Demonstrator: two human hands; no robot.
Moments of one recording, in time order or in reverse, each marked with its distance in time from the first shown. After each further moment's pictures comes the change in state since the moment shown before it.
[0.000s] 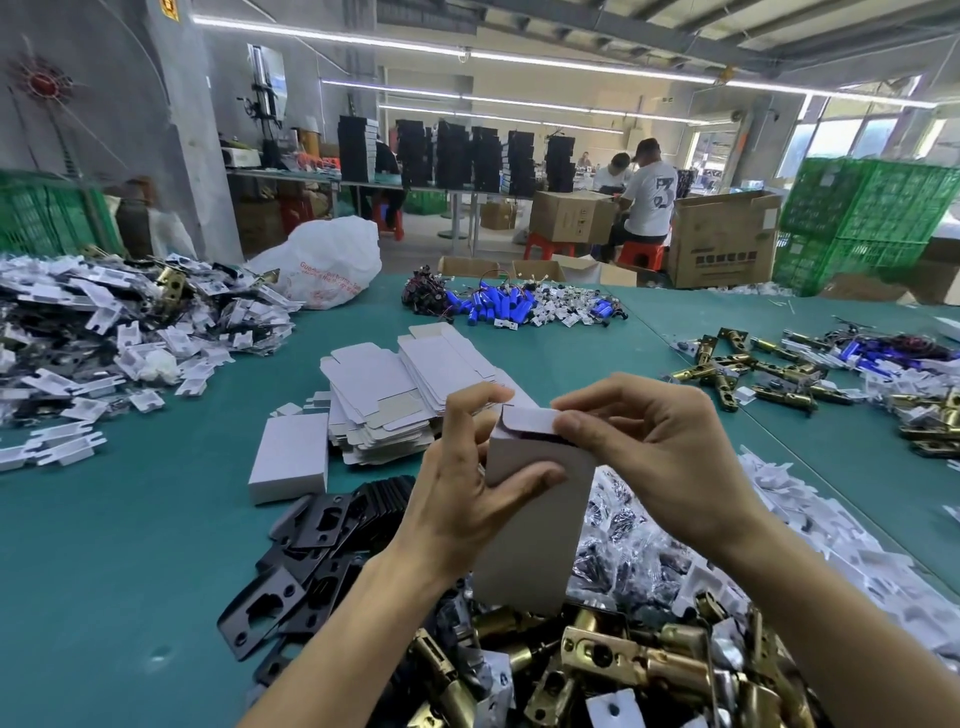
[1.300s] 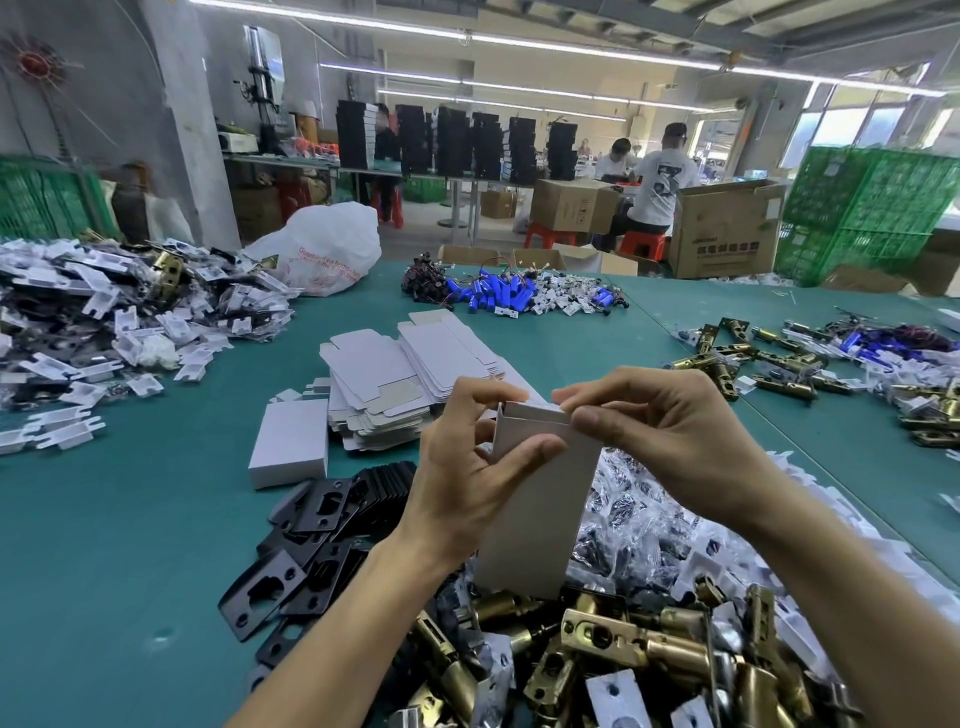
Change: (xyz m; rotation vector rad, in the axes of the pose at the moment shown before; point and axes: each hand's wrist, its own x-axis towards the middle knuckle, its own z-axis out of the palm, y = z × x) left_hand 0.001 0.006 0.005 -0.101 0.103 -0.063; right_hand 0.004 0.007 -0.017 0.064 -0.155 0.110
